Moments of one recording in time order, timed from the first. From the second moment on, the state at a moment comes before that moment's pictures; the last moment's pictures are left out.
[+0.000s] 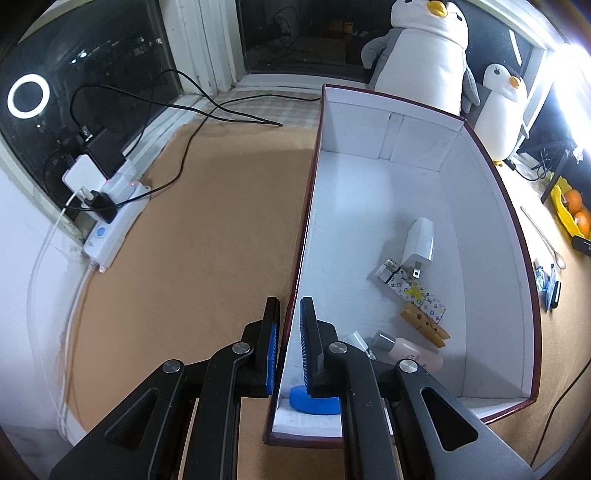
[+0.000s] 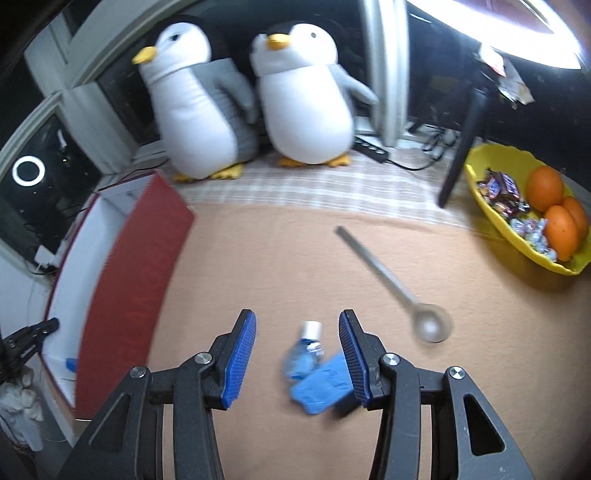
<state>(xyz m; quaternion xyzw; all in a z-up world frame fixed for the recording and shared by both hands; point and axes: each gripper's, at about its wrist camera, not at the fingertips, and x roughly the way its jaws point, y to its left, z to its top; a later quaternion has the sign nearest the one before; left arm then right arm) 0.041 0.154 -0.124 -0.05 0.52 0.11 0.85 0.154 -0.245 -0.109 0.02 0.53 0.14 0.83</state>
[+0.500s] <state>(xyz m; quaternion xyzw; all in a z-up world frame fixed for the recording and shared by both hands) 0.053 0.146 -0.126 -0.02 0.53 0.13 0.84 0.205 -0.287 -0.173 -0.04 0.58 0.11 0.80</state>
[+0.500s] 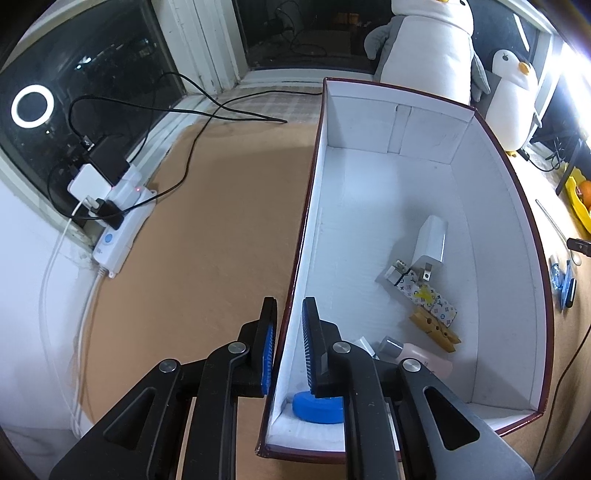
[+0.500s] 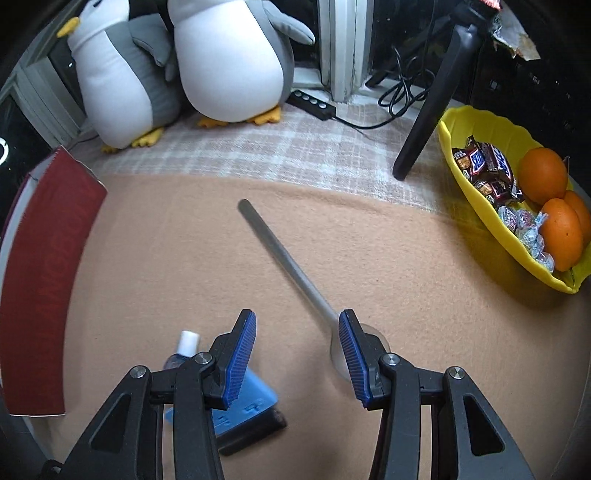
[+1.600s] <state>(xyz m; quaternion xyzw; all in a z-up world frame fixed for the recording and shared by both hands) 0.049 0.152 -0.128 -0.04 0.52 0.11 0.84 0.192 -0.273 -0.154 -0.04 0.57 0.11 0.81</state>
